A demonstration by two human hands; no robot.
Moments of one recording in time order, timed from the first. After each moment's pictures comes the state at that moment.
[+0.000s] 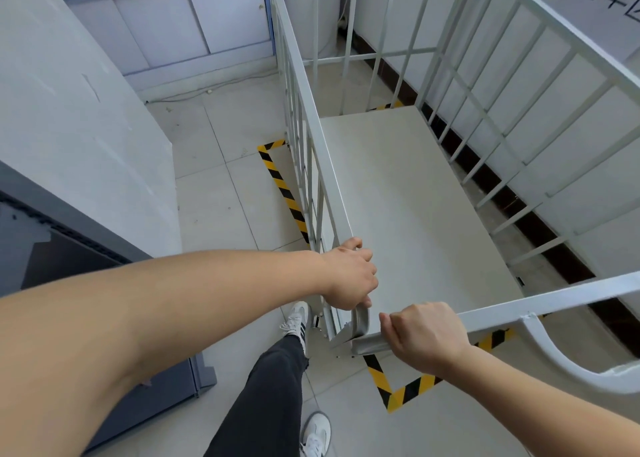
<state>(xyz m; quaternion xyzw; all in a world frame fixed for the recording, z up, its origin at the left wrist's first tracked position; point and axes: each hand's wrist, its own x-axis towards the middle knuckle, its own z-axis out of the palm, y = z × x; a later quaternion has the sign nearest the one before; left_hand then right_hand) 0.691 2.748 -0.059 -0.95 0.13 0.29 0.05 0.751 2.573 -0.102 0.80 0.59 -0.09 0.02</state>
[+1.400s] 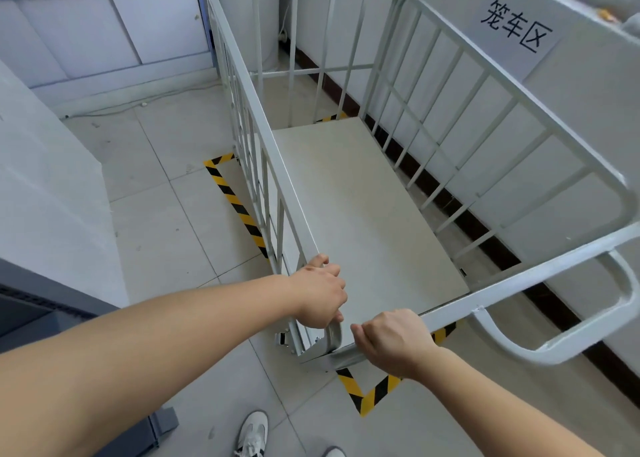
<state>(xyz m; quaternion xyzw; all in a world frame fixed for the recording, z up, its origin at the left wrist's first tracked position) 0.692 2.754 -0.068 -0.95 0.10 0.28 -0.02 0.749 2.577 -0.097 0.81 0.57 -0.13 0.05</state>
